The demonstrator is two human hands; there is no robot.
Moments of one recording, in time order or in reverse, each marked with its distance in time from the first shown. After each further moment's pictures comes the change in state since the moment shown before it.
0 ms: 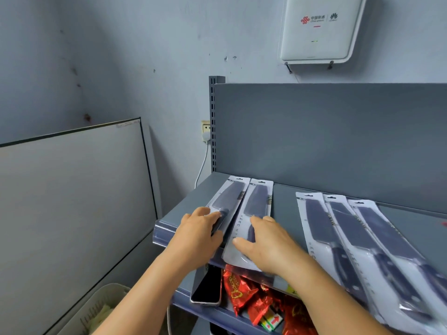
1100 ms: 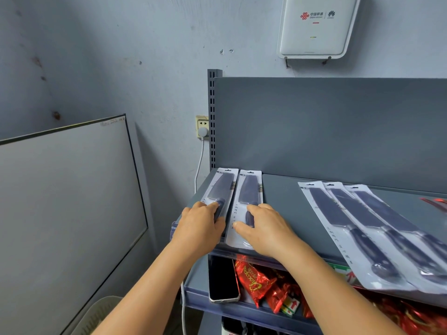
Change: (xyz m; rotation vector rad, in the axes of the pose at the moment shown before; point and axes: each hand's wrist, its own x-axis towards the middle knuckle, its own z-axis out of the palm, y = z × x) left_hand 0.020 -0.055 -0.012 -0.049 0.050 0.095; right_hand 0.028 -0.047 0.038 -0.006 0.160 0.063
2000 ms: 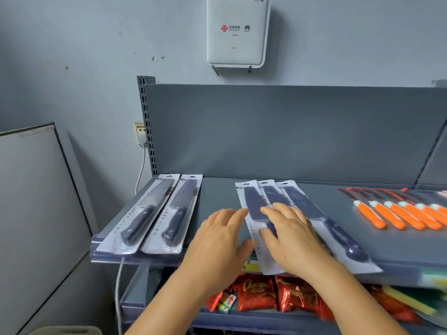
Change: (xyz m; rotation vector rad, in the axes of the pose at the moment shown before) left_hand -0.050 0.163 0.026 -0.063 0.031 0.459; right_hand -0.086 0.134 -0.083 -0.162 0.192 0.081
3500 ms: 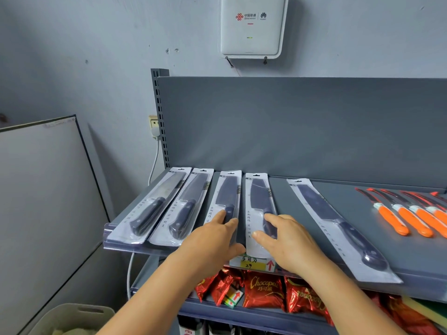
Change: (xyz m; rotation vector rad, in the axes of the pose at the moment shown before) left_hand 0.013 -0.016 -0.003 0.082 -0.458 -0.229; right_hand 0.012 -0.006 0.011 0.241 -0.142 0.076
